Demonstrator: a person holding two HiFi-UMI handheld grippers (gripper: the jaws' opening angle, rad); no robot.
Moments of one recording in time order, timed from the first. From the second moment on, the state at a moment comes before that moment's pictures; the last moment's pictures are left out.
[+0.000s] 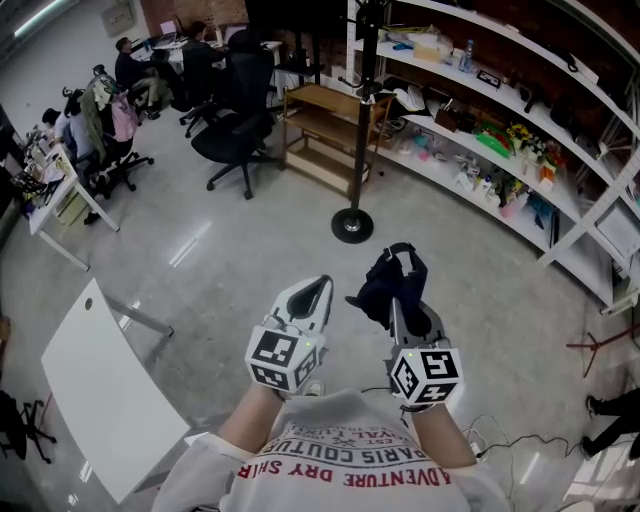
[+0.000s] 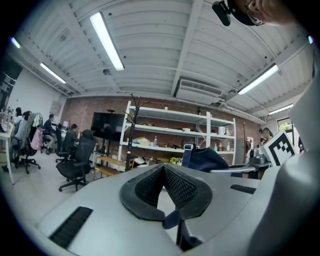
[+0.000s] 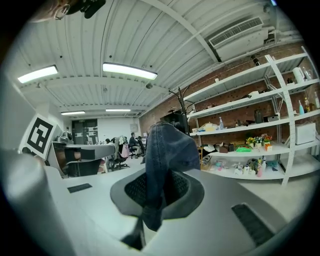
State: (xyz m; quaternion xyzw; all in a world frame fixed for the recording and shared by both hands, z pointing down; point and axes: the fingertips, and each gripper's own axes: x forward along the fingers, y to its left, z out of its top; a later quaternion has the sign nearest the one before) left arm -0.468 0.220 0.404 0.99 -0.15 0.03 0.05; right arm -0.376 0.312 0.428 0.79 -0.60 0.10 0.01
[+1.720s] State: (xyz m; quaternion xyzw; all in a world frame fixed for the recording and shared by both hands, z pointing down) left arm -0.270 -0.008 0.441 0.97 -0.21 0.04 0.08; right arm -0.175 0.074 0.449 0.75 -0.65 0.12 0.01
